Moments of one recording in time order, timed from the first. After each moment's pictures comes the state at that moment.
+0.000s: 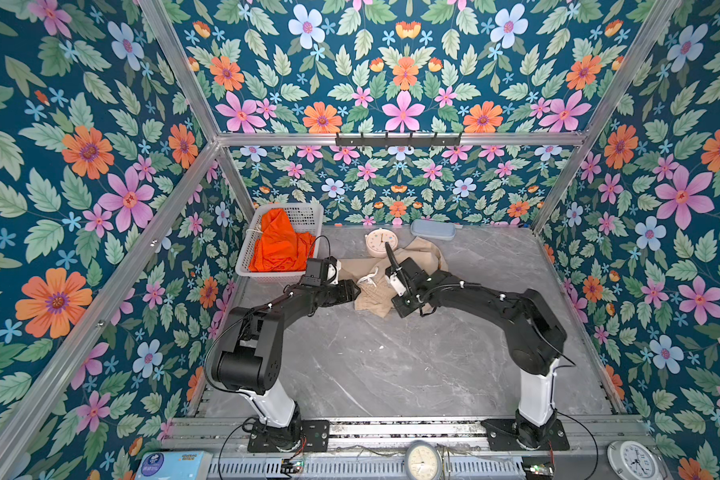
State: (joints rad) left arm -0.24 1.65 0.92 -0.11 0.43 -0.37; right arm 0.68 1.86 1.43 -0.57 -0.03 0.05
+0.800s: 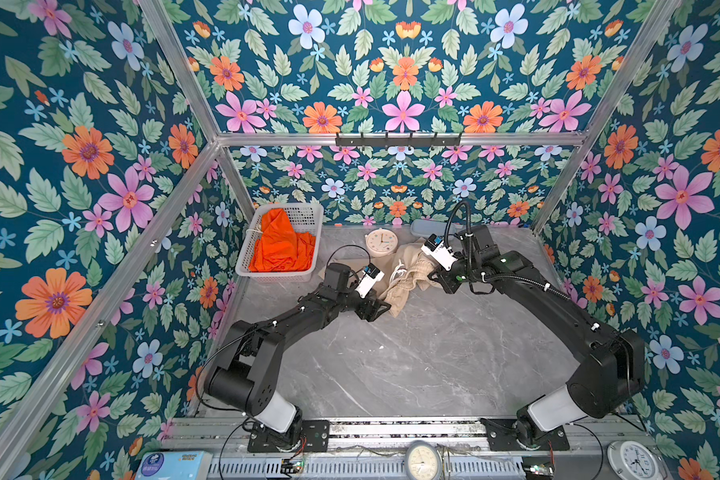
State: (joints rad) left arm -0.46 1.59 0.86 0.03 0.58 0.19; right arm 0.43 1.53 1.39 -0.68 -0.36 -0.34
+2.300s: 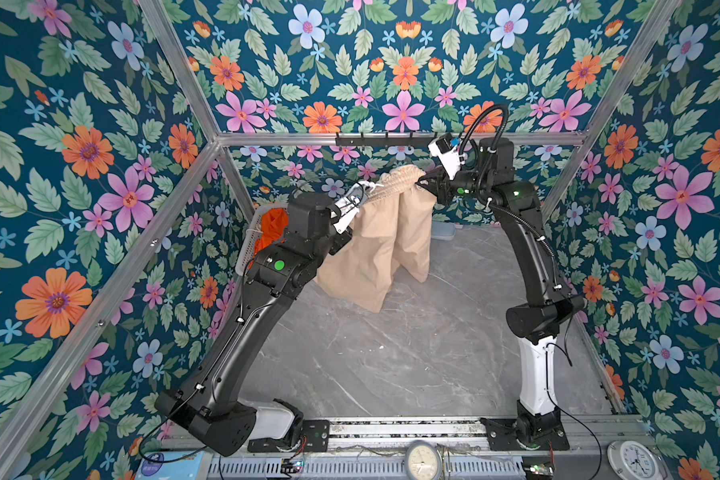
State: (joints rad) left arm -0.56 1.37 1.70 -0.75 -0.26 0.61; right arm 0.28 2.19 2.70 -0.85 -0.69 -0.20
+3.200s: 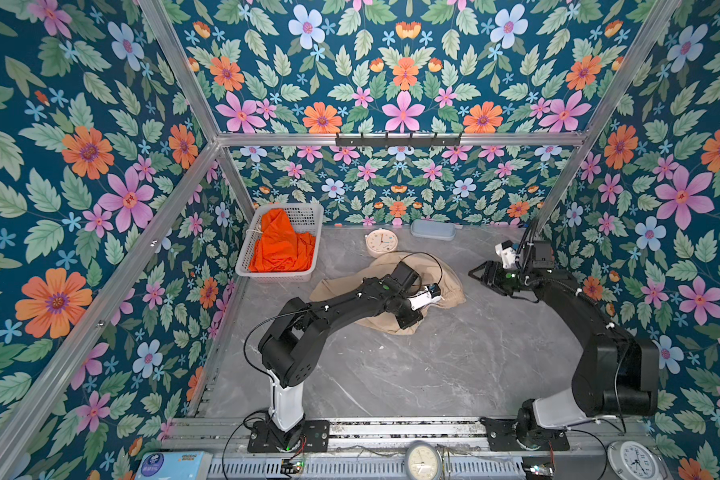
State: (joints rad) left arm -0.82 1.88 1.34 -0.49 0.32 0.37; right arm -0.06 1.44 0.99 -0.44 -0.69 0.50
